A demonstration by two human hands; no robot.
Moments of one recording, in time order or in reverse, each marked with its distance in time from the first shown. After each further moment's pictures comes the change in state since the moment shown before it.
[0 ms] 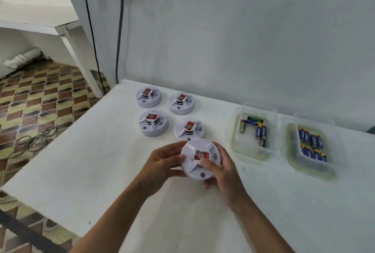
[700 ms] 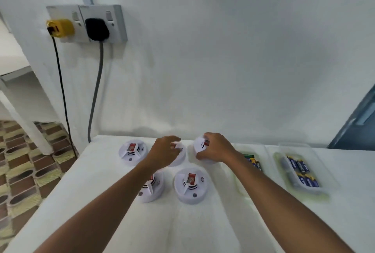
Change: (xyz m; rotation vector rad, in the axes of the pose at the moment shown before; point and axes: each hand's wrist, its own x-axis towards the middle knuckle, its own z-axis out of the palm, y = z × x) left_hand 0.176 0.101 -0.041 1.148 0.003 0.405; right_hand 0.170 -0.091 -0.006 -1.097 0.257 0.008
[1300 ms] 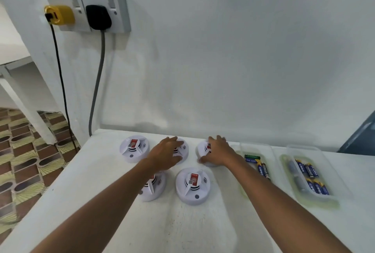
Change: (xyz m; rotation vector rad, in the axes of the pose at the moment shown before) left_hand 0.018 -0.037 0.017 0.252 -0.200 0.027; right_hand 0.033 0.020 0.027 -0.205 -0.136 0.044
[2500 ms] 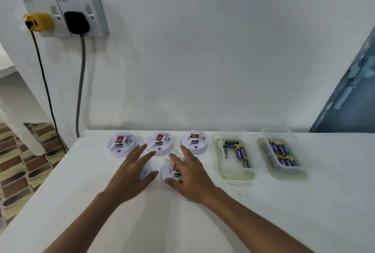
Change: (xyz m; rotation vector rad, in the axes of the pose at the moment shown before) left_hand -0.118 -0.008 0.003 0.060 0.265 0.183; right_hand -0.124 -0.030 0.058 0.115 0.188 -0.379
